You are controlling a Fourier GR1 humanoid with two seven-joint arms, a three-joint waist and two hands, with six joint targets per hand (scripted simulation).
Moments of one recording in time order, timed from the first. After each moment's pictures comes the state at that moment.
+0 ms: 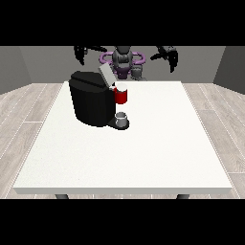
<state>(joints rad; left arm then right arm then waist) -0.45 0.01 0.23 -0.94 -0.22 -0.29 -0.22 -0.42 -0.18 -0.18 -1.20 -0.02 0.01 0.09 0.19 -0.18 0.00</state>
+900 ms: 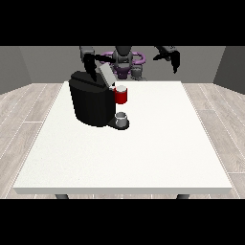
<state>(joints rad) -0.29 0.05 0.16 -1.31 -0.12 -0.28 -0.12 -0.59 -0.16 -0.15 -1.05 -0.03 0.00 0.06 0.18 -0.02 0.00</state>
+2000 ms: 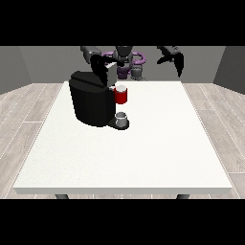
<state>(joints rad) -0.28 0.11 0.15 -1.40 -0.09 -0.26 -0.08 -0.81 -0.20 -0.11 -0.98 0.04 -0.01 0.13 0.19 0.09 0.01</state>
